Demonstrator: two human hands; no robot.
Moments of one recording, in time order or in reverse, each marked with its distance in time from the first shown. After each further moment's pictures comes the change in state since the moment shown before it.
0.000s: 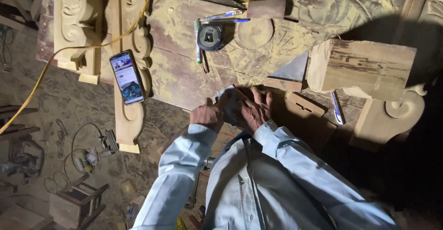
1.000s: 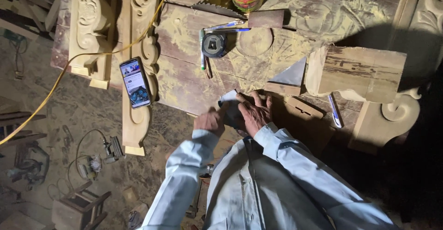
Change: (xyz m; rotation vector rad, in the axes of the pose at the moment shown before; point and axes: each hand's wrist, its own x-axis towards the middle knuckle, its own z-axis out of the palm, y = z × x) left_hand -0.015 -0.016 0.017 -0.107 -0.149 -0.072; right_hand 0.006 0.007 0.026 -0.067 -0.023 -0.032
